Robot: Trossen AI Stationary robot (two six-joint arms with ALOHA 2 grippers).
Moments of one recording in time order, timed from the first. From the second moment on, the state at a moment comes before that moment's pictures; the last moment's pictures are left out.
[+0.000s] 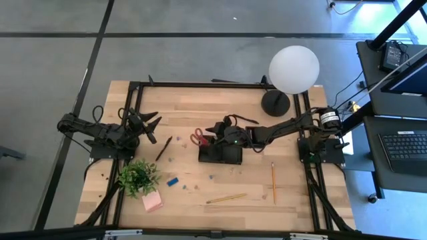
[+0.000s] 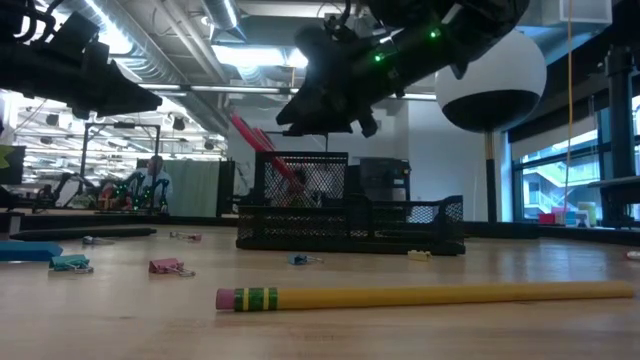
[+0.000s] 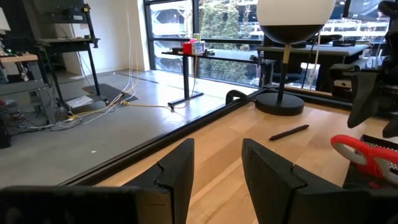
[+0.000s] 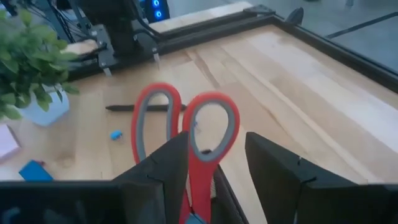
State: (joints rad) left arm -0.29 0.00 0.06 -0.12 -1.03 -0.07; right arm 0.07 1.82 1.03 0.39 0.38 0.28
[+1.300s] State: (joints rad) left arm -0.29 0.00 0.06 -0.12 -1.03 -0.07; right arm -0.35 1.33 1.07 -0.77 -0.03 0.41
